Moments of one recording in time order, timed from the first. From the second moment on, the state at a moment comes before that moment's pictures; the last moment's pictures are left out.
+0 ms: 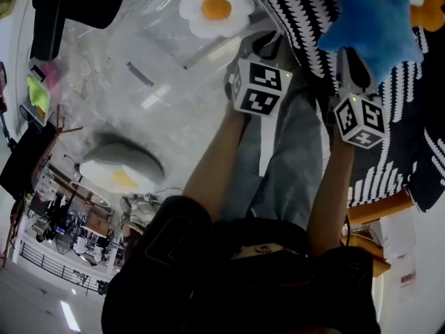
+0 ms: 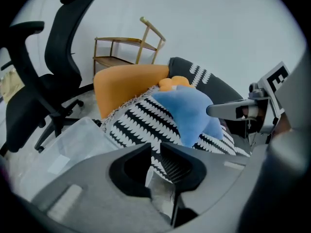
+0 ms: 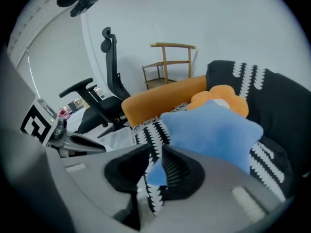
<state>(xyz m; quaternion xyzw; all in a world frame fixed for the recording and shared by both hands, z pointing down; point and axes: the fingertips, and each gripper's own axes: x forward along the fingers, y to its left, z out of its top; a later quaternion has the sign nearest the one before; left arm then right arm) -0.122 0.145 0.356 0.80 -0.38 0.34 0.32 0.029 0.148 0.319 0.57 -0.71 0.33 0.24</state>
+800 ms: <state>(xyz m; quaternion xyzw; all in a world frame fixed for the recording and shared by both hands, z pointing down) 0.035 0.175 0.419 0.77 -0.26 0.50 0.29 0.189 0.216 0.419 0.50 -0.66 0.38 0.42</state>
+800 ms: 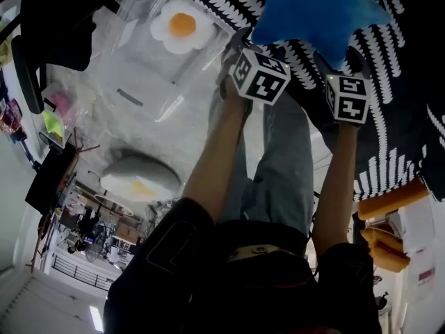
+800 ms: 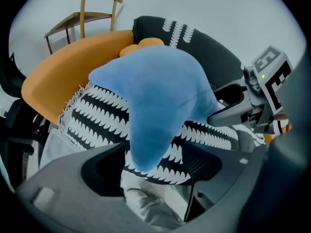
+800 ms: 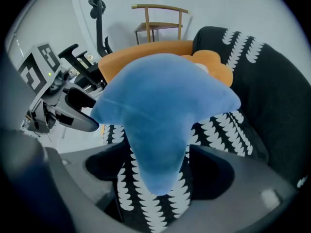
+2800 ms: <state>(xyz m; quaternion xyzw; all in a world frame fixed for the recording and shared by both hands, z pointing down) -0.203 0.250 0.405 0.65 -0.41 0.47 0.44 -0.091 0.224 0.400 0.23 -0.78 0.33 0.48</state>
